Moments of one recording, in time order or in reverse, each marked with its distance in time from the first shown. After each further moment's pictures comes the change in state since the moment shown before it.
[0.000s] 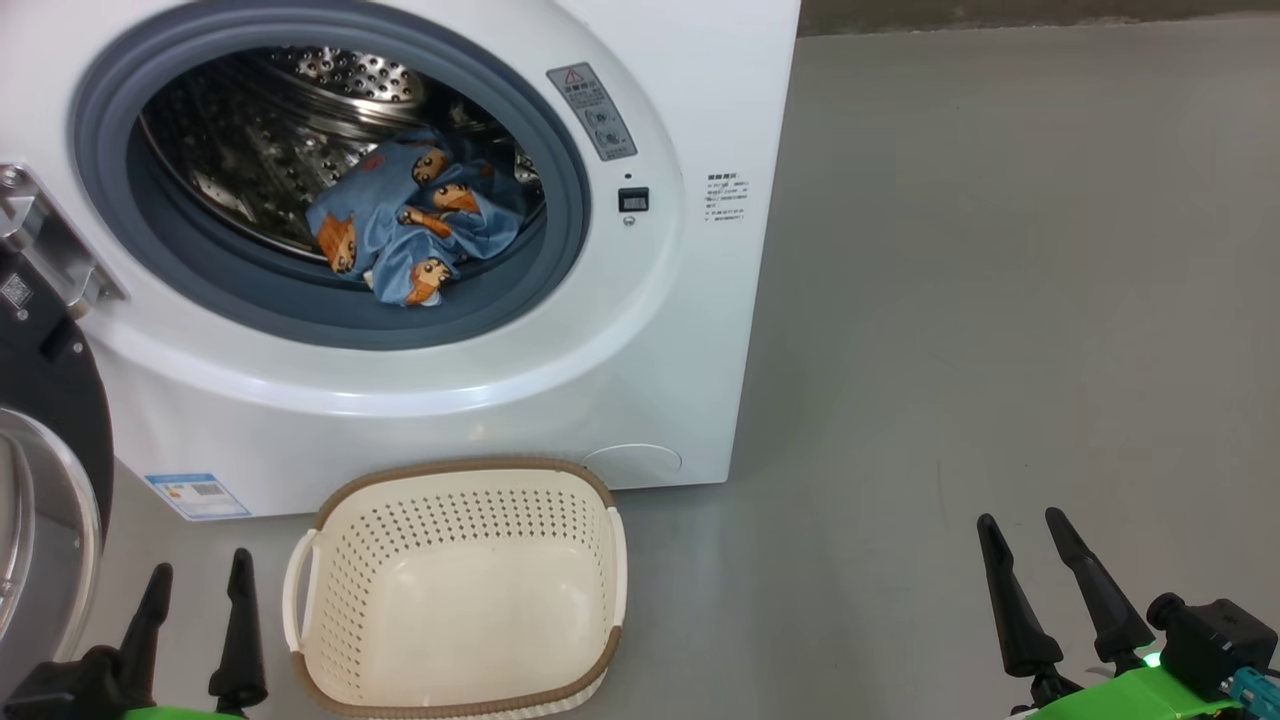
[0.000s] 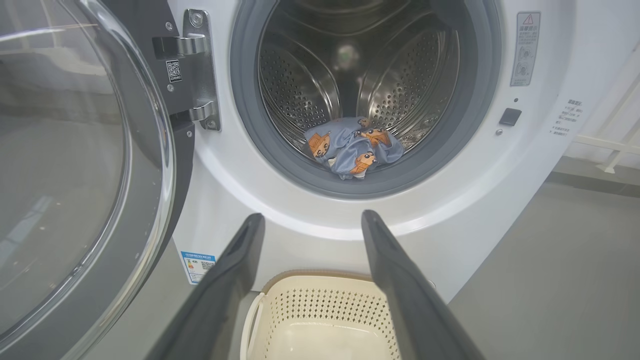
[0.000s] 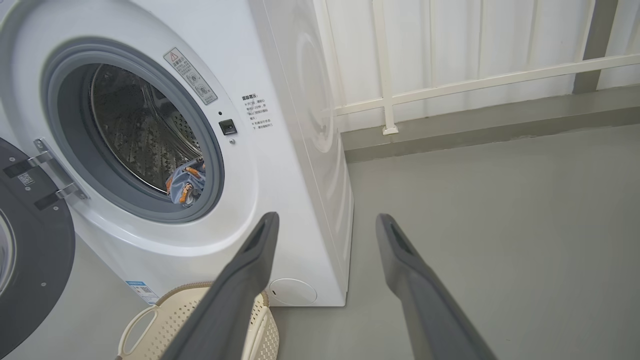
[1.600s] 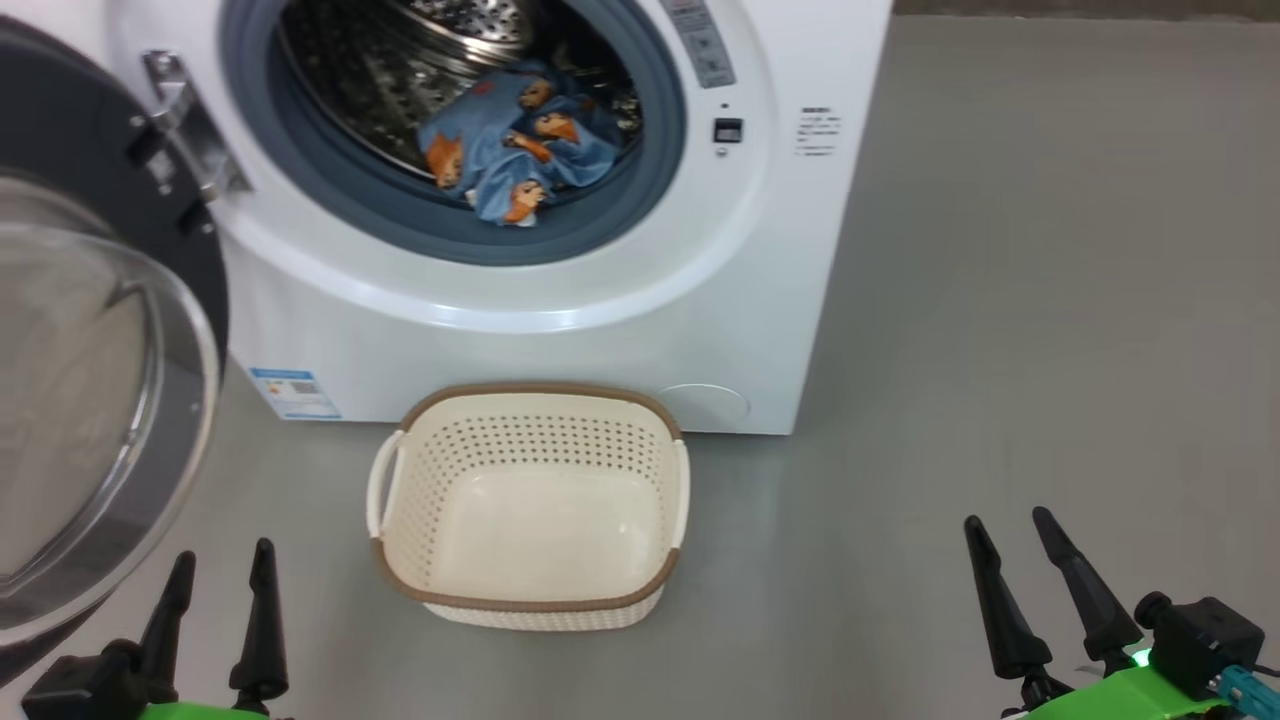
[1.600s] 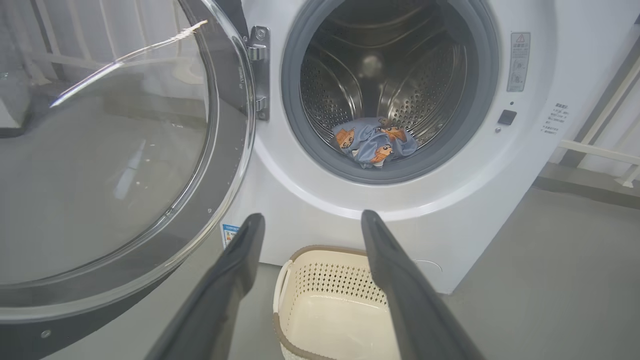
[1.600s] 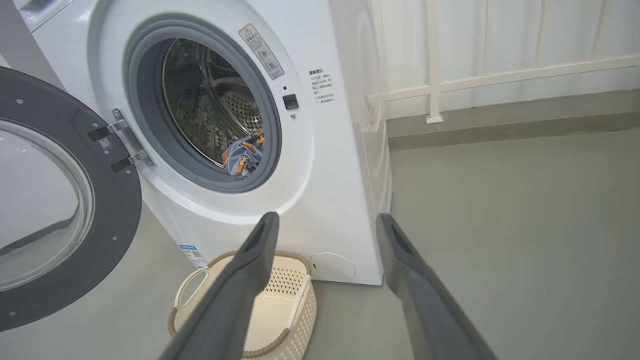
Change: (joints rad) left arm 0.003 -0.013 -0.026 -0.039 -0.003 0.000 0.000; right arm -0.001 -0.007 0.020 -0.006 0.000 0.000 0.000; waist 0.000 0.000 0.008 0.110
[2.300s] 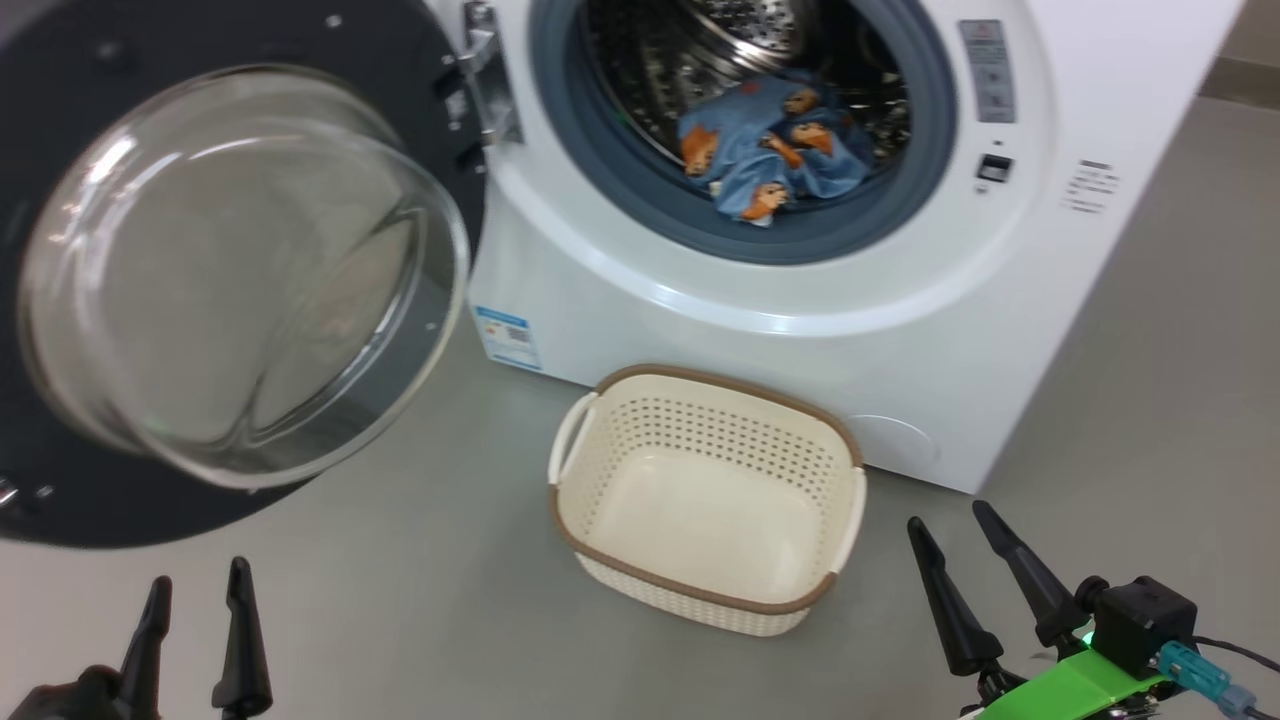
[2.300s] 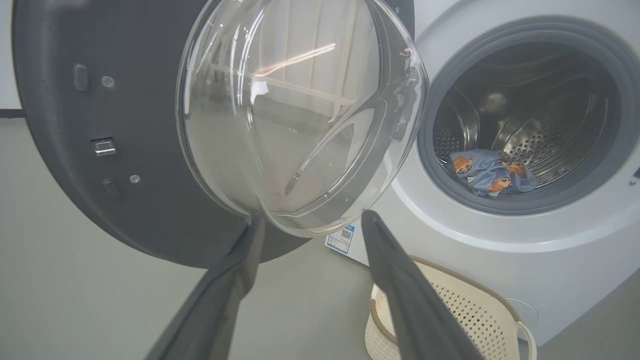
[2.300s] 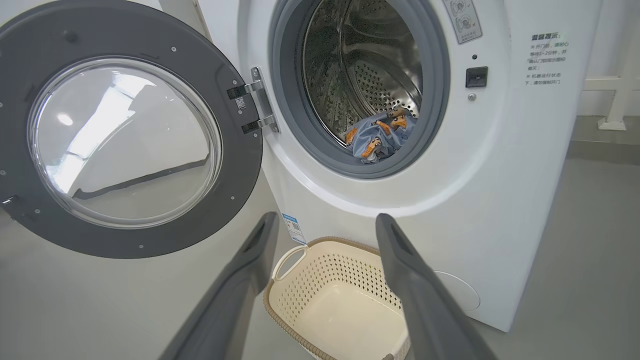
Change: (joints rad) left arm 0.026 -0.051 0.075 -0.002 0.007 0.000 0.000; right arm -0.062 -0.040 0.117 0.057 0.007 0.000 0.000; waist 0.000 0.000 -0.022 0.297
